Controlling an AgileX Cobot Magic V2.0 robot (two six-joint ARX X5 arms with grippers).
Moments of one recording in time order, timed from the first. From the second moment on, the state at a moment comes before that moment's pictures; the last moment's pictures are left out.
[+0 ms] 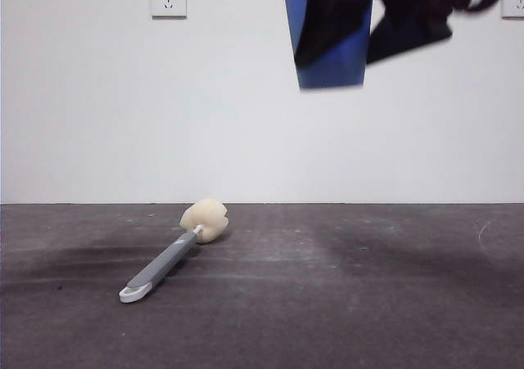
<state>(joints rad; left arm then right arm) -0.64 0.71 0.93 -0.63 -0.08 -0.43 0.80 1.15 0.74 -0.01 0.29 -0.05</state>
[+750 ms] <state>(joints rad) -0.64 0.54 0.93 -0.79 -0.06 -0.43 0.55 1.62 0.60 0.44 0.05 -0.05</state>
